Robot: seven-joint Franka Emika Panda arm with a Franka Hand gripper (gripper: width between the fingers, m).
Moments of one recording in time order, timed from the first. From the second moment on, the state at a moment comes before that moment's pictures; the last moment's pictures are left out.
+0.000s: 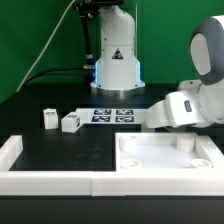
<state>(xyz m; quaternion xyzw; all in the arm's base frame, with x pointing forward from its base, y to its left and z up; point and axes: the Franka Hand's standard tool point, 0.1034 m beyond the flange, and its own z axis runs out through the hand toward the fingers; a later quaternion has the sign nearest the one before) 0.395 0.124 0.021 0.86 0.17 -0.48 0.10</state>
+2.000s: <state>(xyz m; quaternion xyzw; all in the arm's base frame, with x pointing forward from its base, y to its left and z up) 0.480 0.125 0.106 0.99 0.09 0.06 0.00</state>
